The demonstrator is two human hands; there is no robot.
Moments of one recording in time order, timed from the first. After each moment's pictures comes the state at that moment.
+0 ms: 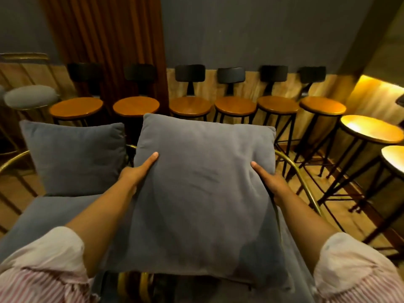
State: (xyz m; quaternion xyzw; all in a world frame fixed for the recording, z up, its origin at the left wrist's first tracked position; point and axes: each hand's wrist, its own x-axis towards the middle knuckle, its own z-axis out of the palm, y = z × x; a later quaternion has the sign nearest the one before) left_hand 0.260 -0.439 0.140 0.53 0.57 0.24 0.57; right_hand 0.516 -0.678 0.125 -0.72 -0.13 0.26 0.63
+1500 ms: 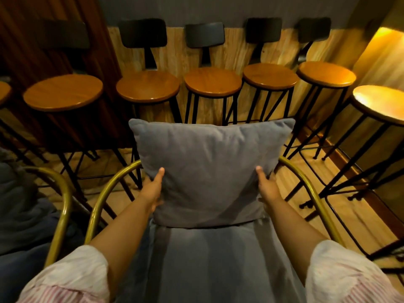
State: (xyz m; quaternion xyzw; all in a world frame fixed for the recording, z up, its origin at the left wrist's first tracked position) left_hand 0.590 -0.327 -0.040 0.48 0.52 0.13 0.69; right_hand 0.788 -0.541 -0.044 -0.76 0.04 0.22 0.61
